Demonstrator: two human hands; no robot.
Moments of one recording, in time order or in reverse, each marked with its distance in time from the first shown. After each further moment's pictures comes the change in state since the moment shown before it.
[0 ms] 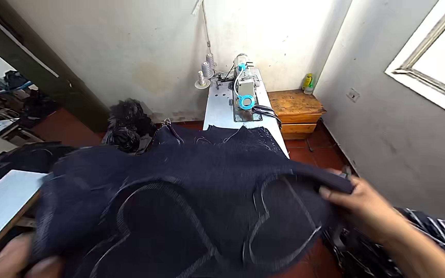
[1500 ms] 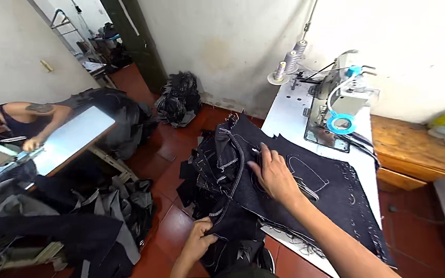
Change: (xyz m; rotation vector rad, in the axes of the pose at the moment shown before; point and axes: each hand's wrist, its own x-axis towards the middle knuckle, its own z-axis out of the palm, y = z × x) left_hand -0.229 -0.124 0.209 -0.522 -0.402 -0.823; right_hand 0.205 0.096 0.258 -1.129 -0.389 -0.450
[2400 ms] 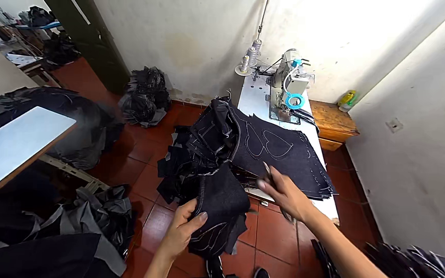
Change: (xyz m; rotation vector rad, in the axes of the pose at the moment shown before) left_hand -0.047 0.096 -0.089 -0.490 -0.156 0.122; right_hand -0.158 -0.038 -0.011 0.400 -0.224 0.113
